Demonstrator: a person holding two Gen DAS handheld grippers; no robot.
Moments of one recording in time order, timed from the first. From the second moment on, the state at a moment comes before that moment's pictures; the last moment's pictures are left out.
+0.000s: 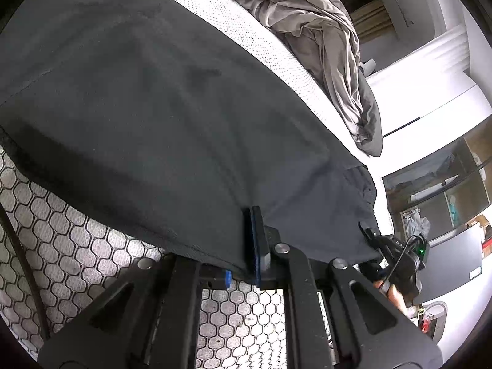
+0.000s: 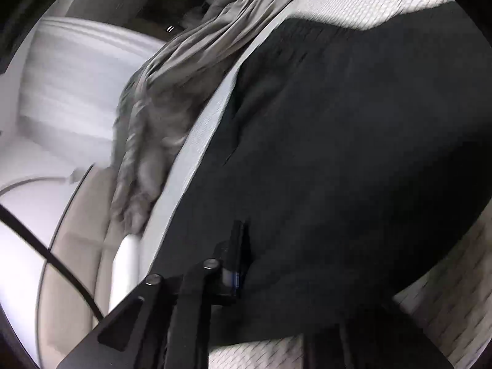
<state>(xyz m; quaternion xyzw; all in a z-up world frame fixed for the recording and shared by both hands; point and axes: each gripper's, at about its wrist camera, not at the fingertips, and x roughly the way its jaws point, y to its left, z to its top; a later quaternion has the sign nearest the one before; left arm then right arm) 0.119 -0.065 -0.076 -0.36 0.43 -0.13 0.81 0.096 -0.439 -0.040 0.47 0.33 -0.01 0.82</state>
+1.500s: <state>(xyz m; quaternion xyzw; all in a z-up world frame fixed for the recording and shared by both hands) 0.128 -0.025 -0.086 -0.44 0.43 -0.16 0.77 0.106 -0.283 -0.061 0.45 0.40 0.17 0.78</state>
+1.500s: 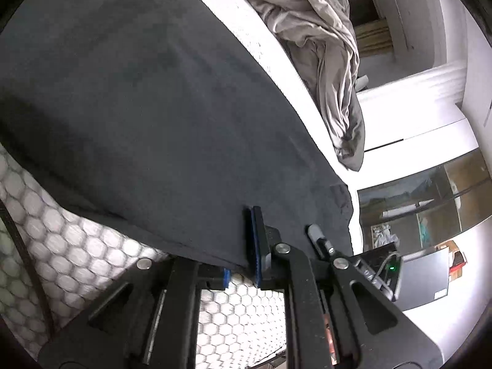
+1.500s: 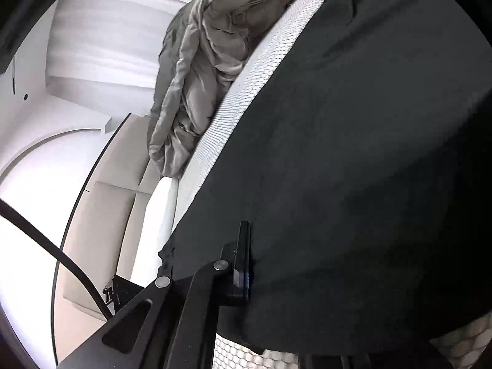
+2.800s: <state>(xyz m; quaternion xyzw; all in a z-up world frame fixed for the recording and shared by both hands) 0.117 -0.035 -0.082 -0.40 0.43 -0.17 0.79 0.111 -0.224 -0.045 0.34 0.44 0.18 0.81</state>
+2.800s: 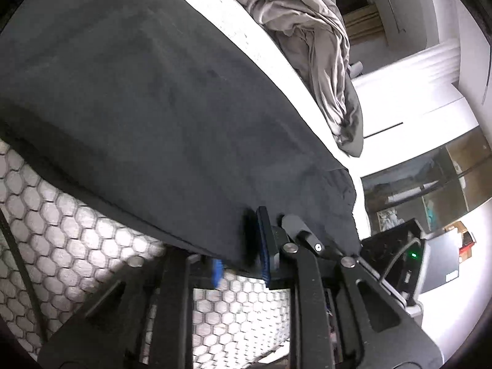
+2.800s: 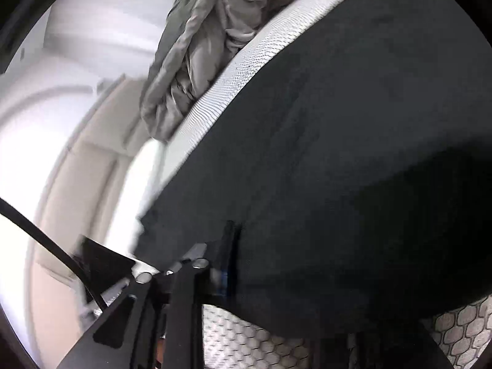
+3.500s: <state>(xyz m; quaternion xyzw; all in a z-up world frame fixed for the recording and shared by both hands) 0.165 0.006 -0.088 -0.43 0.43 -0.10 0.79 0.096 -0.261 -0.059 0.39 0.45 0.19 0.78</state>
